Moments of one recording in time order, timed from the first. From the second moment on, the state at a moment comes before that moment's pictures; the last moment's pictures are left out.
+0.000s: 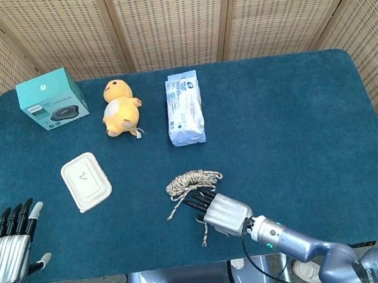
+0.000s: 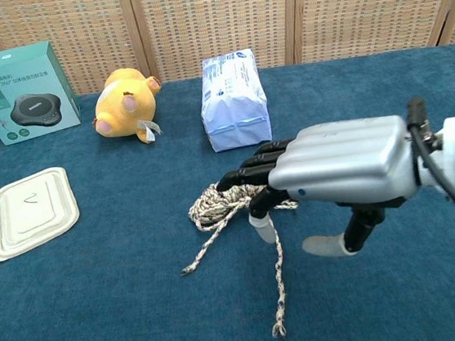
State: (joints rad) left arm -0.02 -1.11 0.00 -1.94 1.53 1.47 0.51; right arm 0.71 -1.38 0.16 -1.83 -1.48 0.67 -0.57
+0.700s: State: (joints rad) left arm -0.04 -1.11 0.02 -1.94 1.52 1.46 0.52; right arm 0.78 -1.56 0.02 -1.70 -1.36 0.71 -0.72
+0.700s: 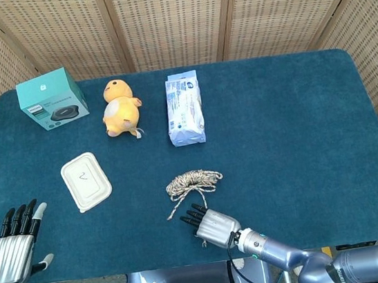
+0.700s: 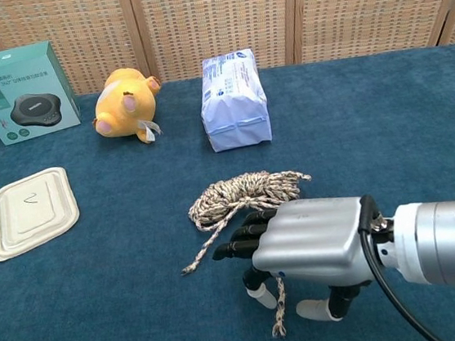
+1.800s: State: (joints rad) left arm -0.05 -1.11 0.03 -1.94 1.51 1.45 0.53; right arm 0.78 -1.65 -0.04 -1.52 -1.52 0.82 -0.60
